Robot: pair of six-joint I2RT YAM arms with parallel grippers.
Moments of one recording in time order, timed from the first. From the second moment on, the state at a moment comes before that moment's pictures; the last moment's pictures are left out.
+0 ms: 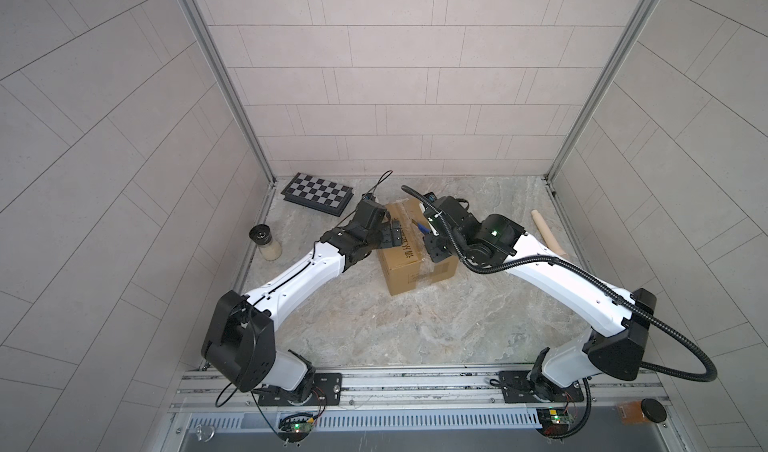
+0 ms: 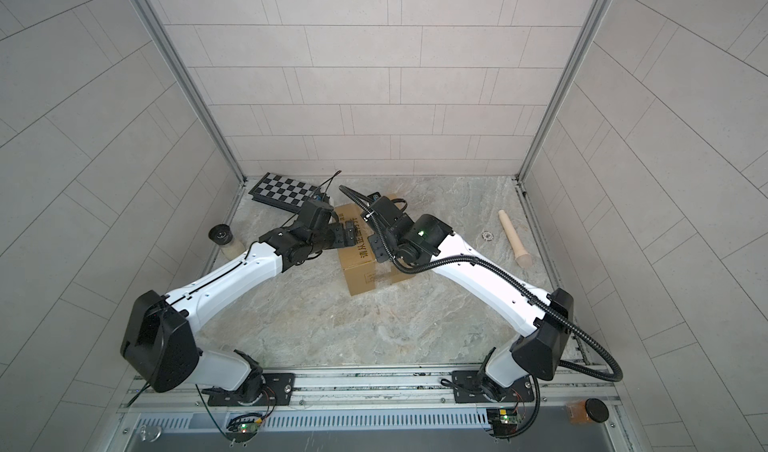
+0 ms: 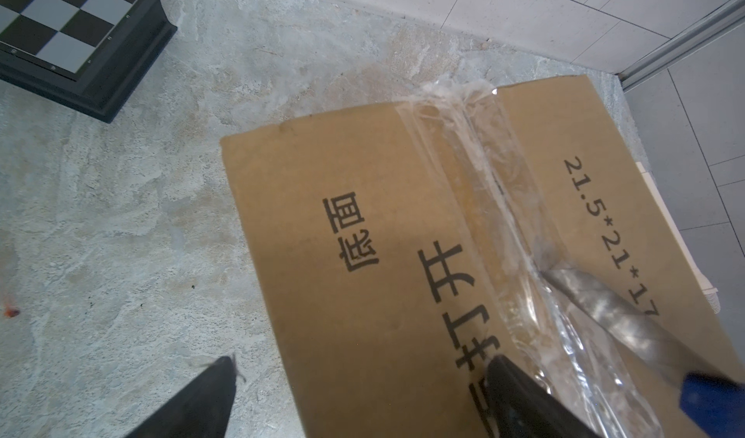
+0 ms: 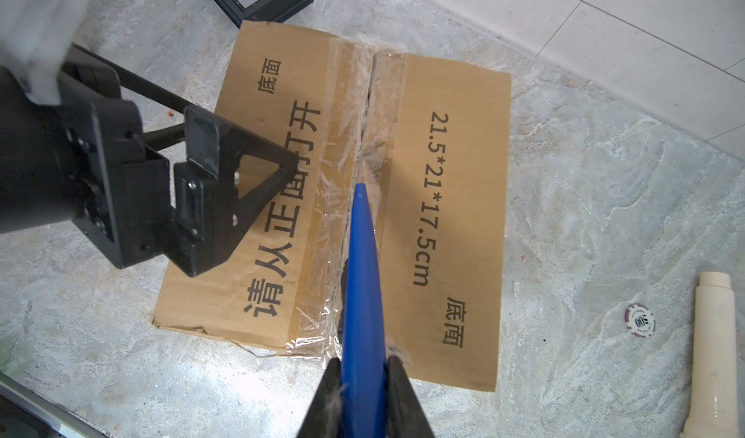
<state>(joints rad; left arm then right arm) -0.56 1.46 1.12 -0.44 -0.12 -0.56 0.84 1.51 1.60 -1.00 0.31 0.30</state>
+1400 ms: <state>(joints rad) -0.56 1.46 1.11 -0.42 -0.10 -0.59 0.87 1.45 1.55 -1.03 0.30 0.32</state>
